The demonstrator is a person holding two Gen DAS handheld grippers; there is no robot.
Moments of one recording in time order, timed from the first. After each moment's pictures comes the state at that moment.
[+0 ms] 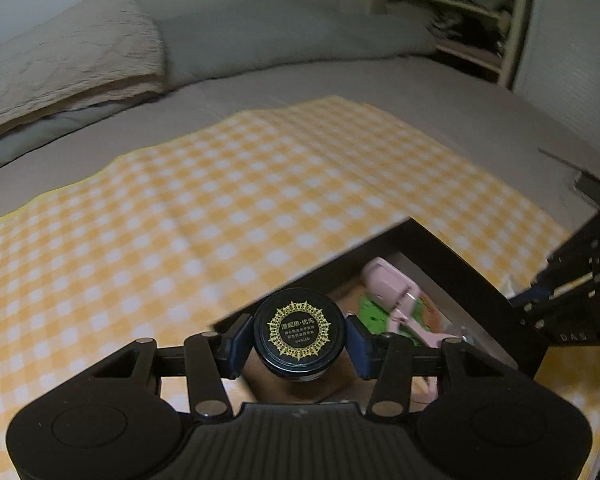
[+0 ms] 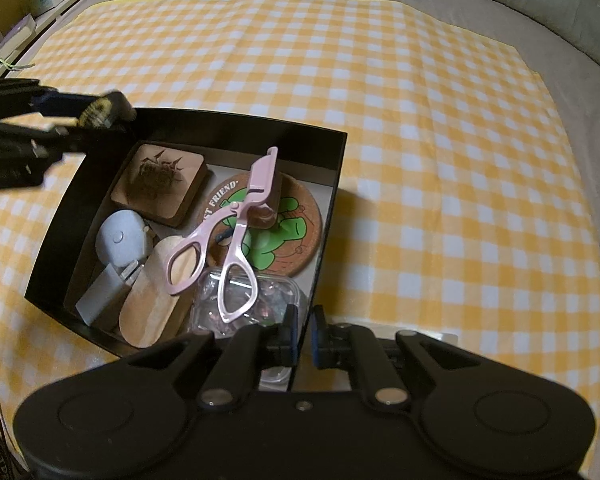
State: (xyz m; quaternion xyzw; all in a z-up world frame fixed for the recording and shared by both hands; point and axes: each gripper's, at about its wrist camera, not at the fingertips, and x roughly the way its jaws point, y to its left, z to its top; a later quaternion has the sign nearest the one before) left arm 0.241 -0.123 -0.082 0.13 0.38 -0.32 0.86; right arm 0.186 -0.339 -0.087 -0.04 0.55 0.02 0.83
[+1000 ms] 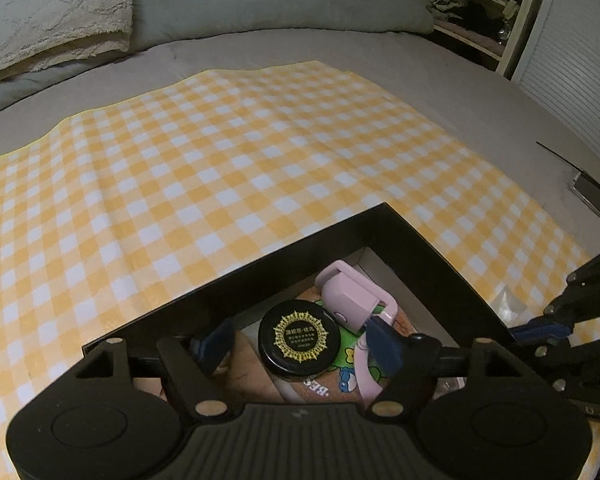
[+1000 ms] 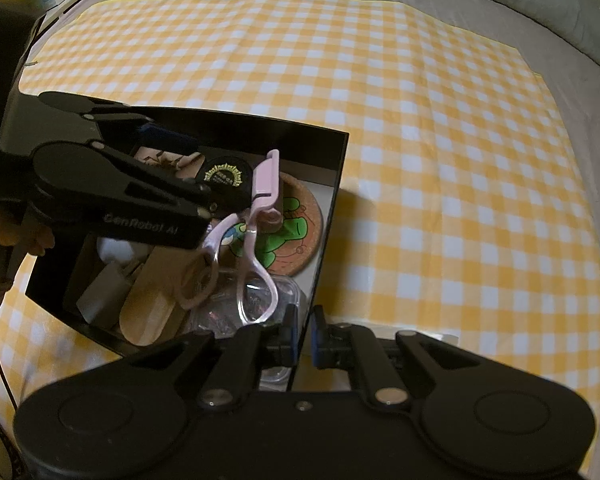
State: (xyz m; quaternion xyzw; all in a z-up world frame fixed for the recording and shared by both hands) left arm 0.265 -0.176 -0.123 0.10 0.43 -0.33 0.83; right arm 0.186 -0.338 -0.089 -0.04 0.55 0.02 0.83
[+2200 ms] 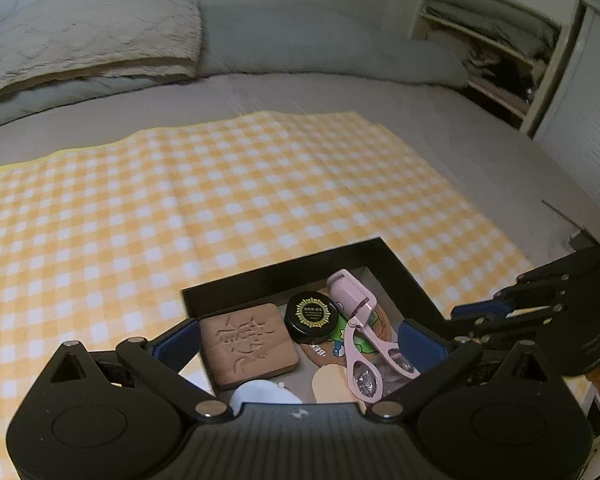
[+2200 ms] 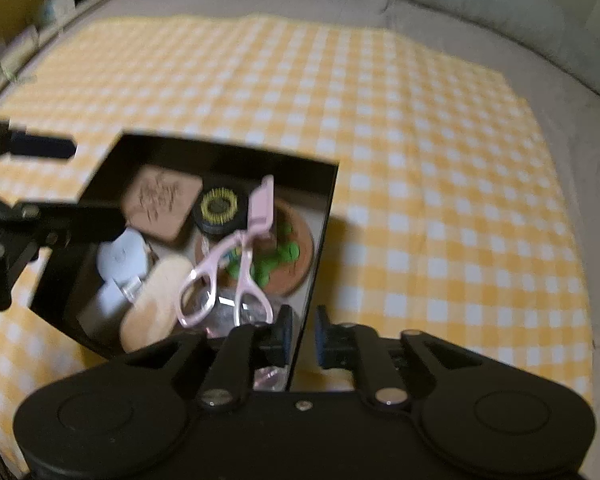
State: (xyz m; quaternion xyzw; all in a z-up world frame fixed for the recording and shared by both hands) left arm 0.201 -0.114 -0.052 0.03 0.40 -0.27 0.87; right arm 0.178 -0.336 -0.076 -0.05 0.52 0.00 0.85
